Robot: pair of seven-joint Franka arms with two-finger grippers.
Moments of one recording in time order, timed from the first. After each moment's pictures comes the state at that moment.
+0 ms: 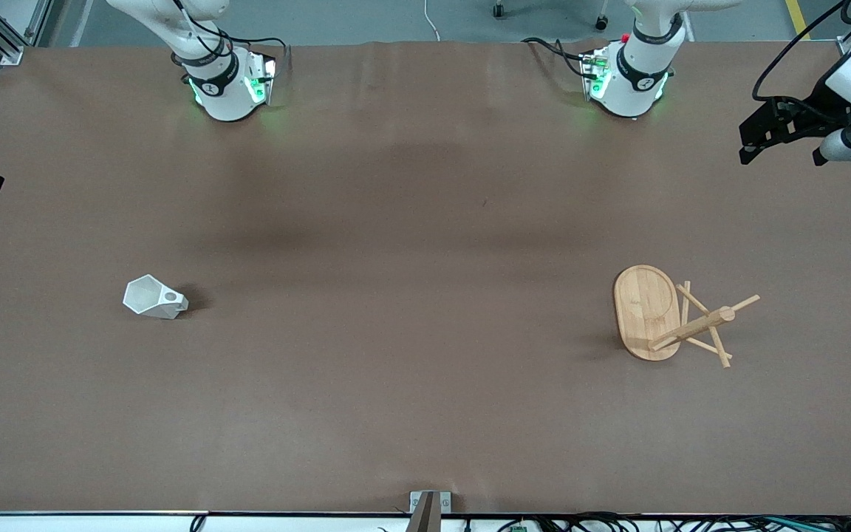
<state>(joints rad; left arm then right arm) 0.00 -0.07 -0.13 -1.53 0.02 1.47 -0.08 -0.14 0.05 0.01 -1.38 -0.02 1.39 0.01</state>
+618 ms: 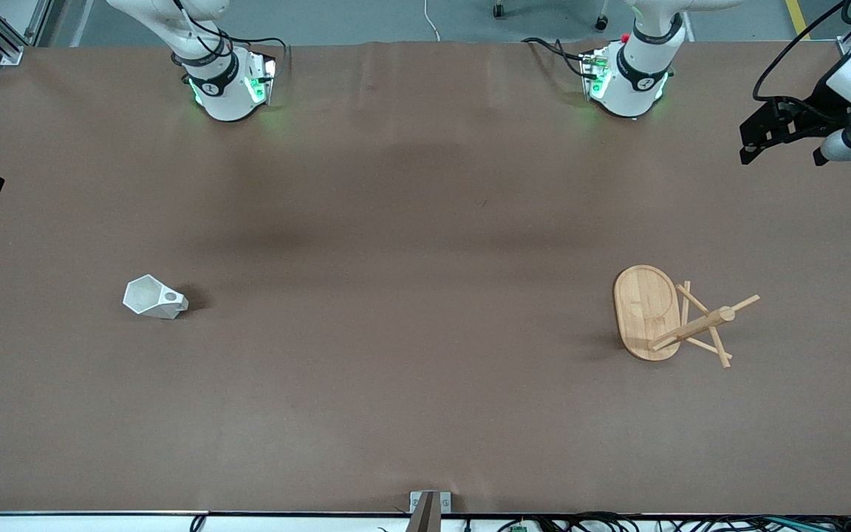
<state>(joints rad) 0.00 -0.07 -0.13 -1.53 0.02 1.47 -0.08 -0.14 0.06 0.01 -1.39 -0.02 1.39 0.01</state>
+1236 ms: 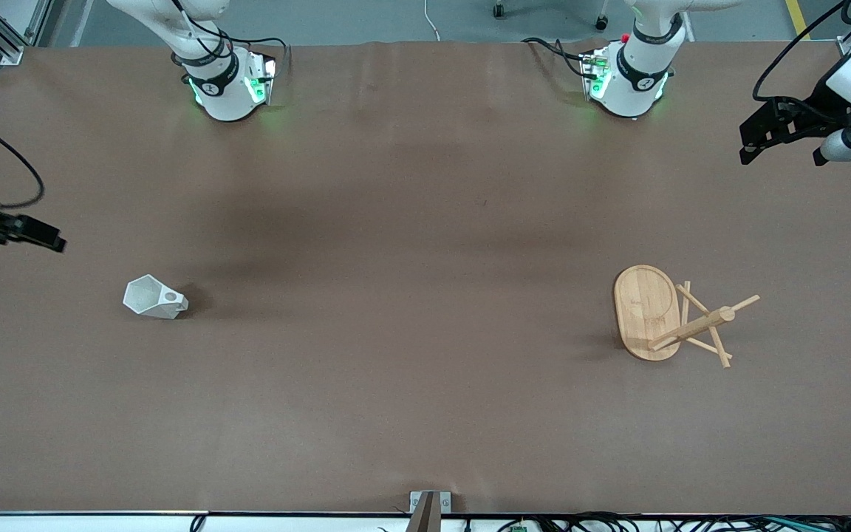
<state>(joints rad) 0.00 -0.07 -0.13 -1.53 0.02 1.47 -0.08 -0.16 0.12 0.01 -1.77 -0.02 1.81 0.01</state>
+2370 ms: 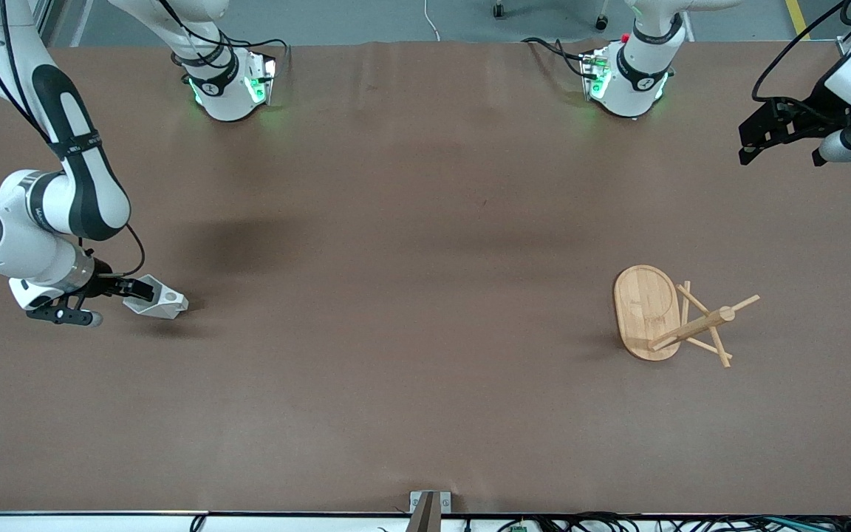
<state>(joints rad) 0.00 -0.07 -0.13 -1.53 0.02 1.47 -0.08 -0.19 0.38 0.01 -2.06 -0.02 2.41 -0.03</state>
